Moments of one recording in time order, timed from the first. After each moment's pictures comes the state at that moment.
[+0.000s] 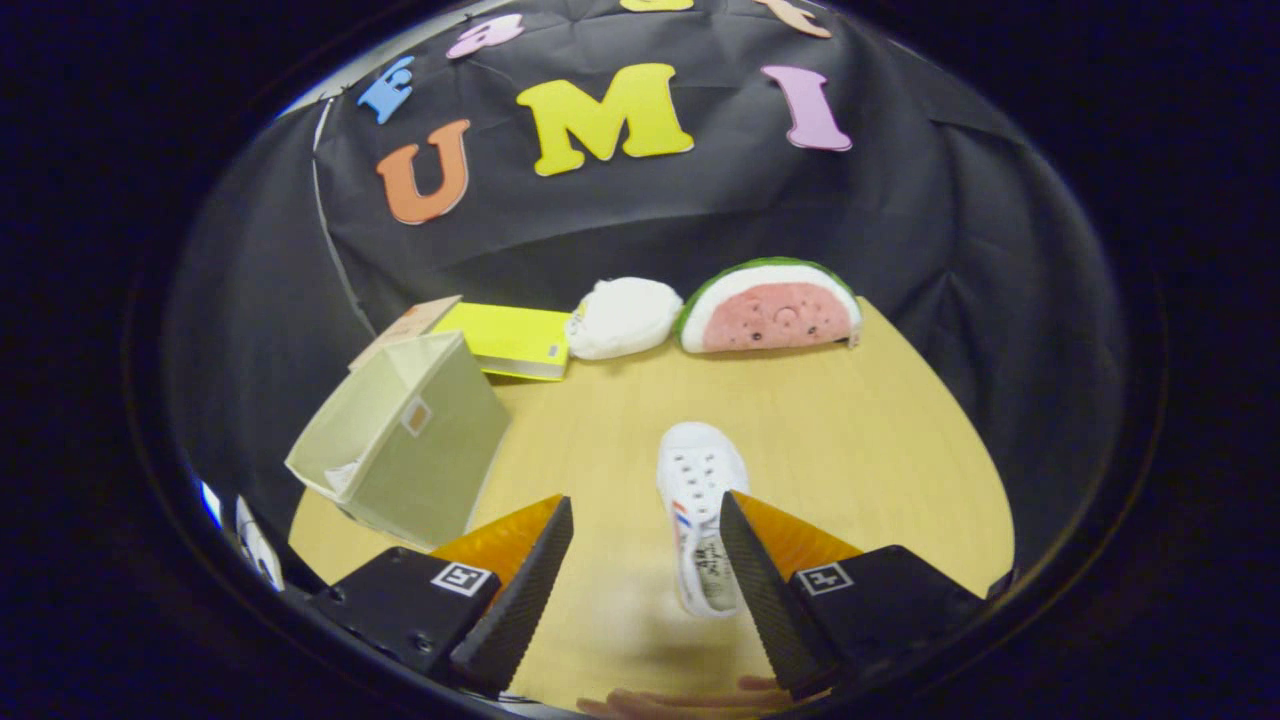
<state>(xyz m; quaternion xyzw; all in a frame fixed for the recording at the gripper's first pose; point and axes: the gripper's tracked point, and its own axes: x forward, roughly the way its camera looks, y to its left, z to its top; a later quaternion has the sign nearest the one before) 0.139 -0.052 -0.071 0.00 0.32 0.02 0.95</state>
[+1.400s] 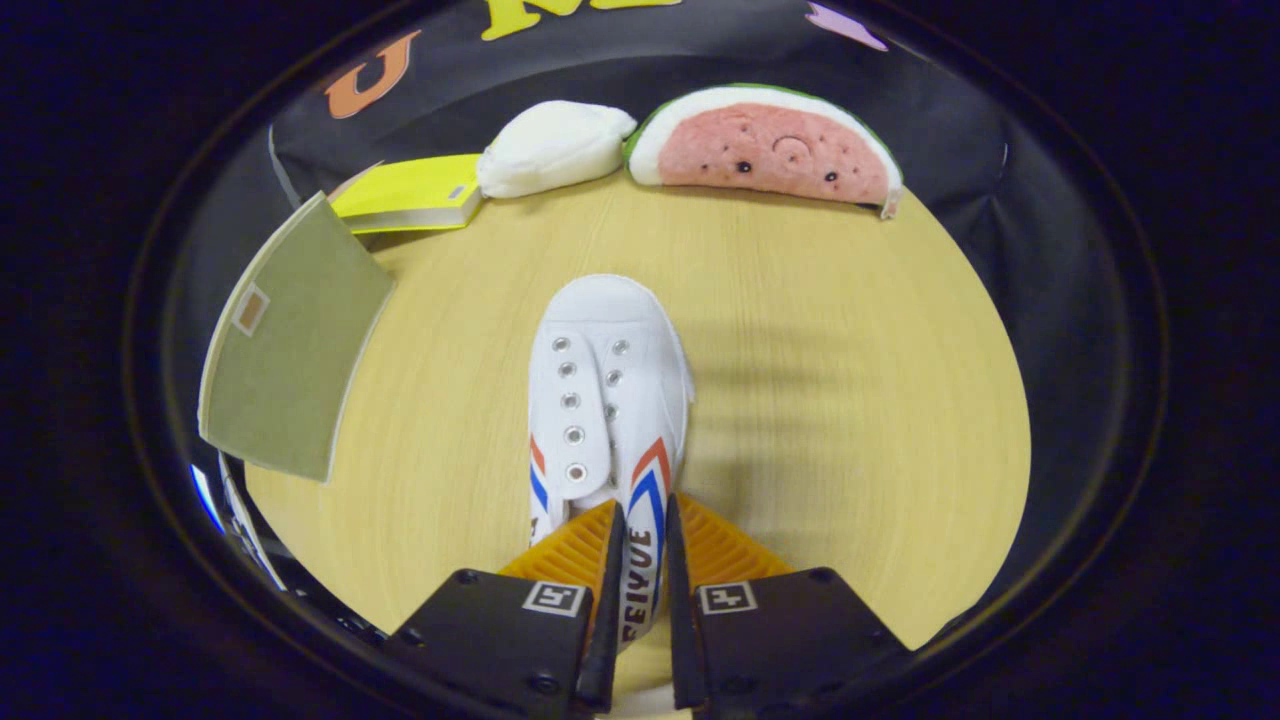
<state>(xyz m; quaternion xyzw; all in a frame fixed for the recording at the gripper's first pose) 0.188 -0.099 -0.193 -0.01 0.54 0.03 0.84</state>
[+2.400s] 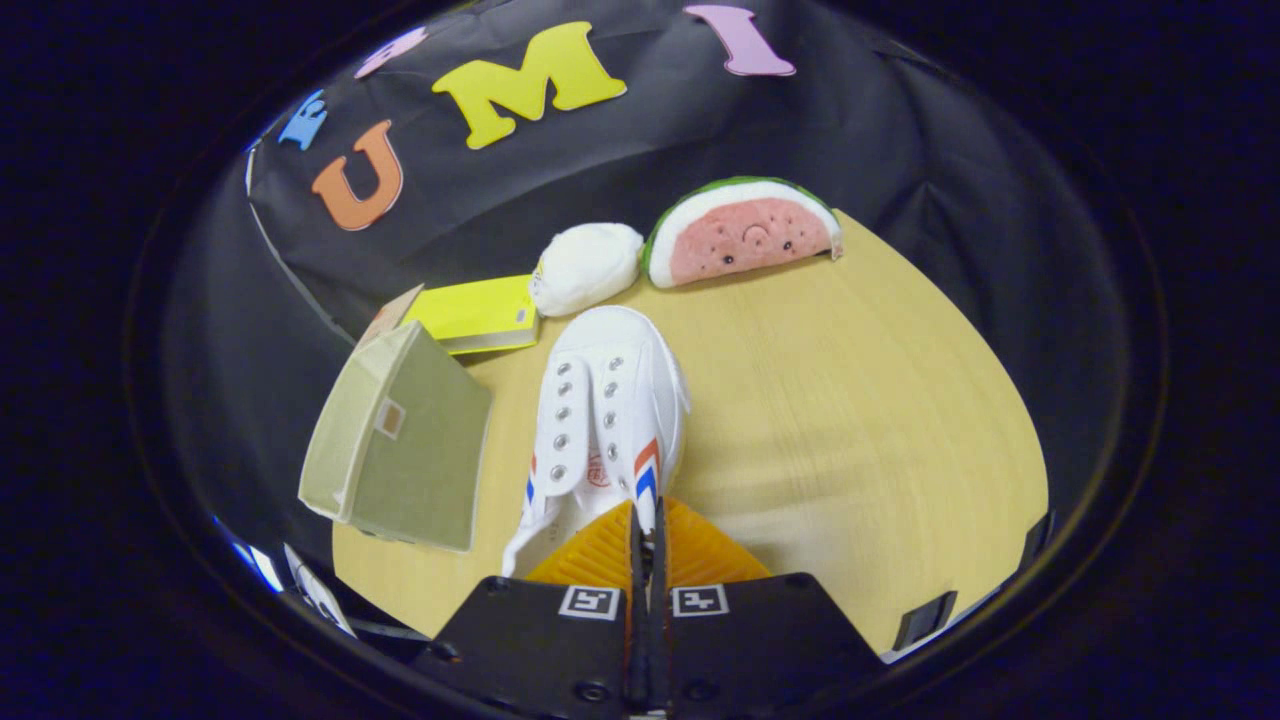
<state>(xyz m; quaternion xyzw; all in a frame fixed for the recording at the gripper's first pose) 0.136 -0.023 -0.082 0.12 0.41 0.02 0.91</state>
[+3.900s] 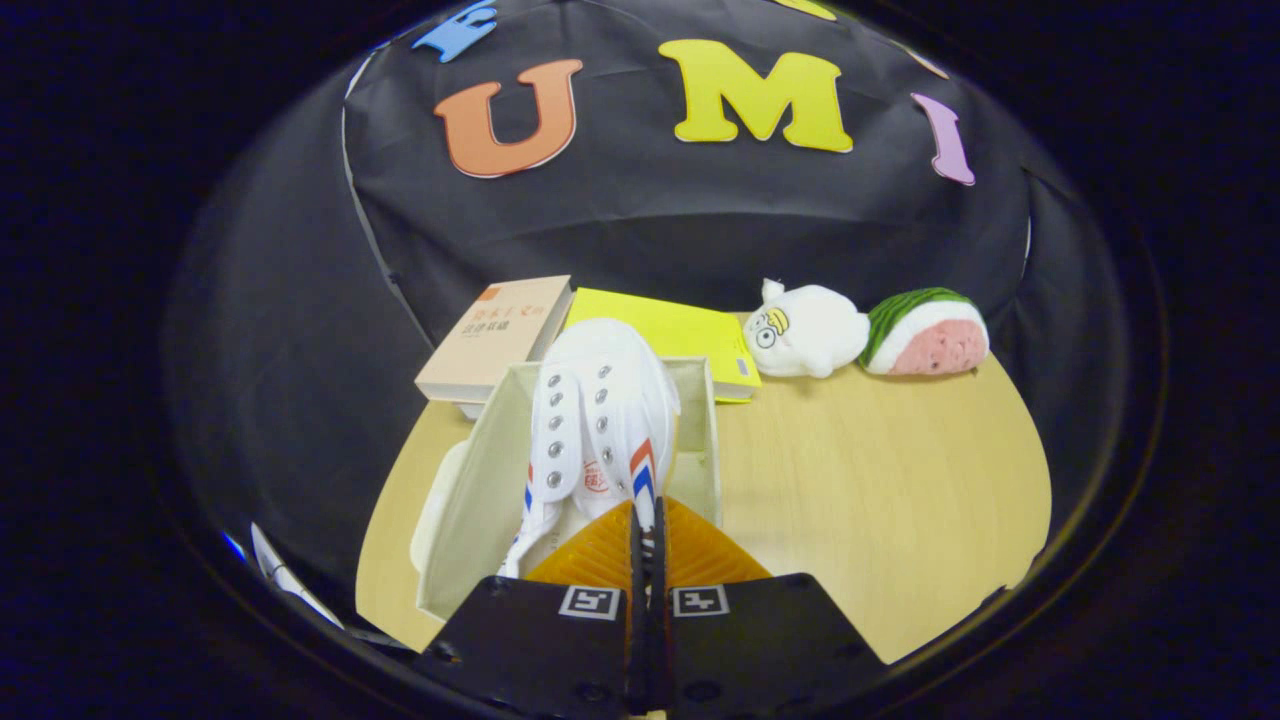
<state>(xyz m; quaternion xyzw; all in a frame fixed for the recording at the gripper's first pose) 0.217 0.270 -0.061 0.00 0.37 0.03 0.93</state>
